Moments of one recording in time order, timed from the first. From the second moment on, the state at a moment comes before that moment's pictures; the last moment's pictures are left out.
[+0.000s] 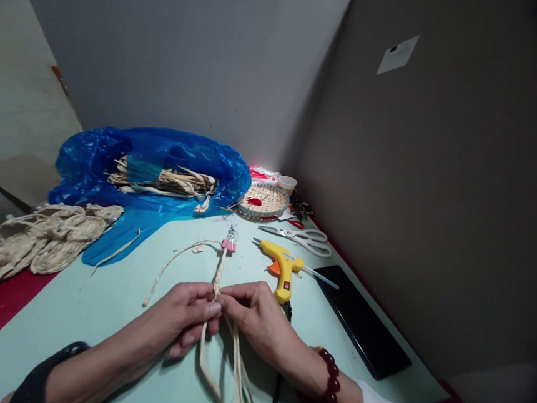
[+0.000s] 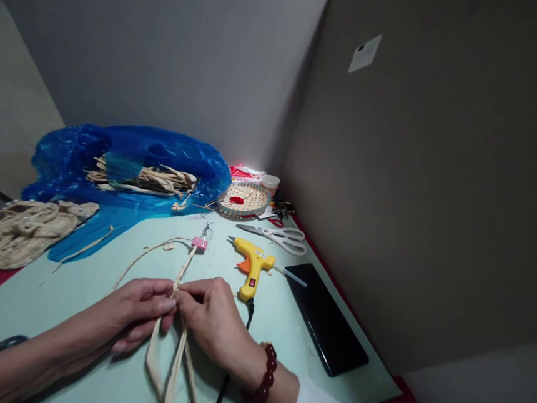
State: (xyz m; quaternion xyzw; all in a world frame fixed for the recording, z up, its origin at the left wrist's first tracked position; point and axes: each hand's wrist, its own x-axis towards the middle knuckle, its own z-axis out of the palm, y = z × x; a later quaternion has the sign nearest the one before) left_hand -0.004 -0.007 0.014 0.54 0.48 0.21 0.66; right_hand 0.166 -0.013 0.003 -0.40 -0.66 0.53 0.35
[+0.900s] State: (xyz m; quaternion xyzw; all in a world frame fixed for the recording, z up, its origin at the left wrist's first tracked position) left_hand 0.001 -0.010 0.000 0.56 0.52 0.28 0.58; right_hand 0.154 -0.040 -0.005 -0.44 -0.88 0.00 0.19
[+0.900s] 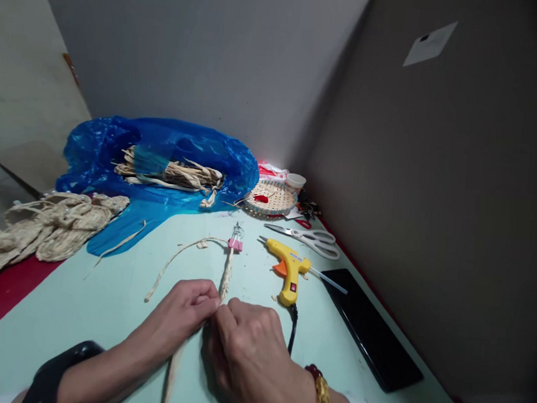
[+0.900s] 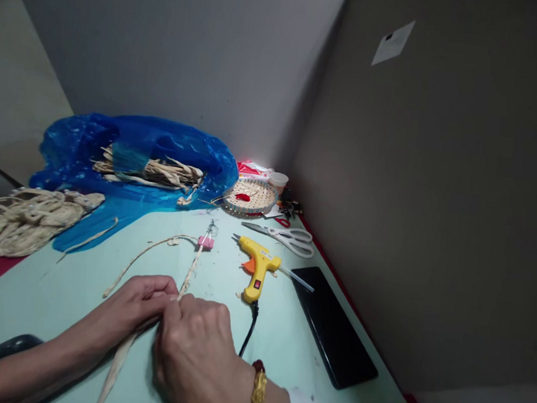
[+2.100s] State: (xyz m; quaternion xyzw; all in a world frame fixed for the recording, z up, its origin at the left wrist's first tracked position) left_hand -0.006 -0.030 0.013 0.74 0.58 0.19 0.28; right_hand 0.160 -0.012 -0.008 -0.49 -0.61 0.52 0.34
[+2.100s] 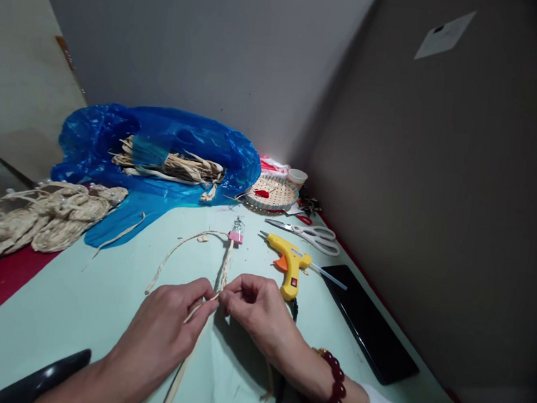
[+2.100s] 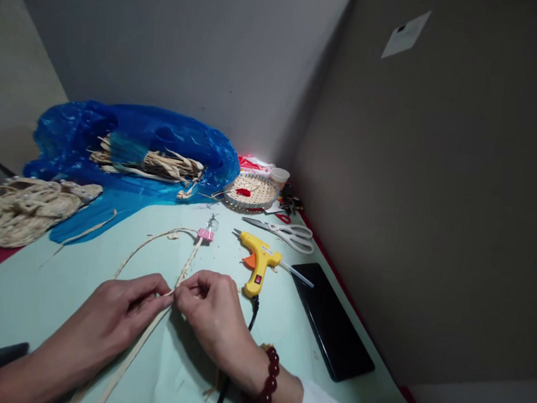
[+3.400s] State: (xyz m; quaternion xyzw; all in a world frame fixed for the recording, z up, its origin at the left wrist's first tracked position) left_hand 0.000 -0.015 0.004 0.58 0.45 0.24 0.63; right_hand 0.166 -0.016 0.005 -0.45 -0.59 0.56 0.36
